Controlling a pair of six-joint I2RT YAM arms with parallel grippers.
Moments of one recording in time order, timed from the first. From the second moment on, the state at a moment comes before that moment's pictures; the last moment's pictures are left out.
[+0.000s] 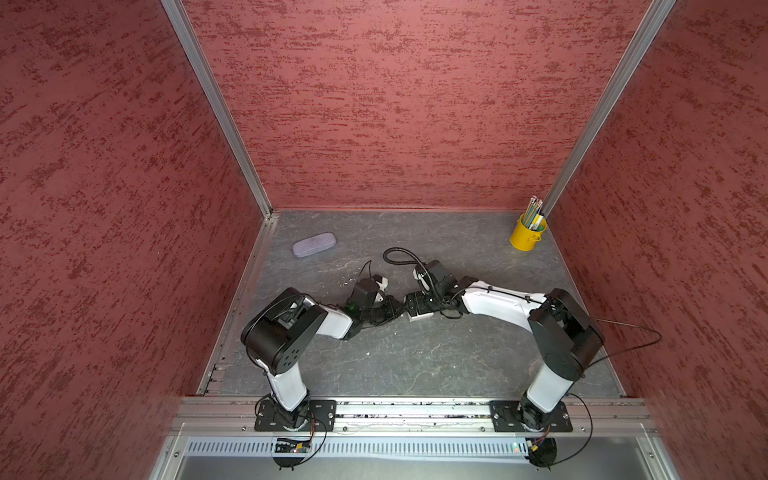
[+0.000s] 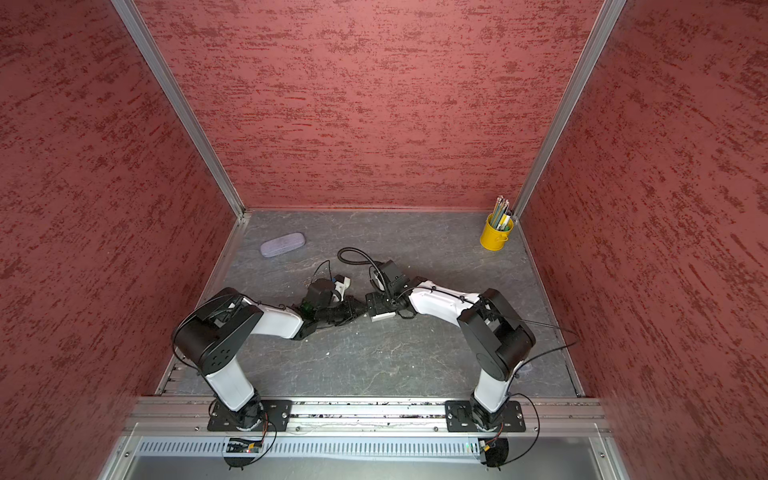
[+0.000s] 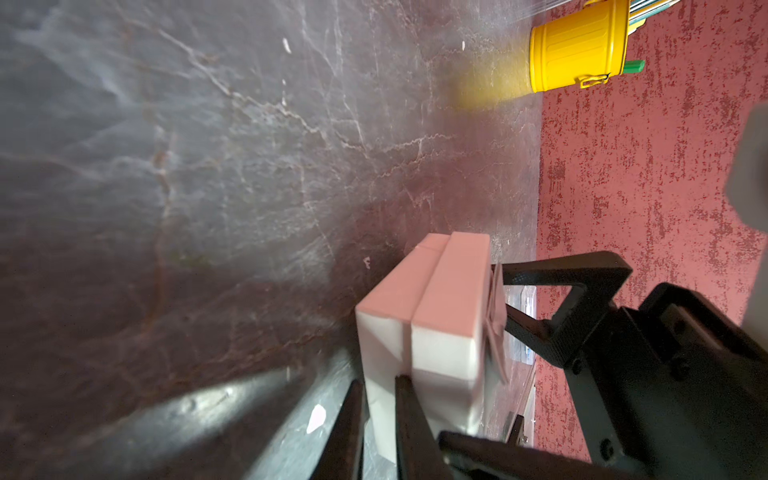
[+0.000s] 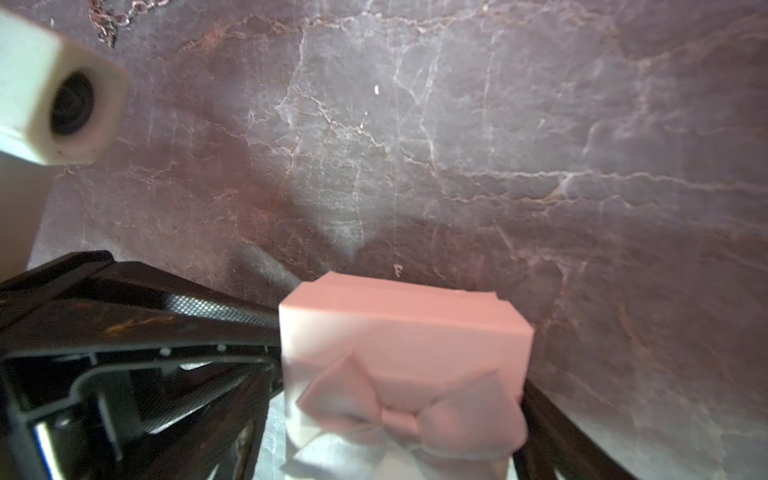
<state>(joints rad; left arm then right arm) -0.59 1.75 0.58 0.55 0.44 -0.99 0.70 1.74 1.04 -0.33 -0.13 0.45</state>
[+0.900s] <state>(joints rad) -0.56 1.65 0.54 0.52 0.45 -0.99 0.67 1.63 1.07 -0.40 -0.07 0.50</state>
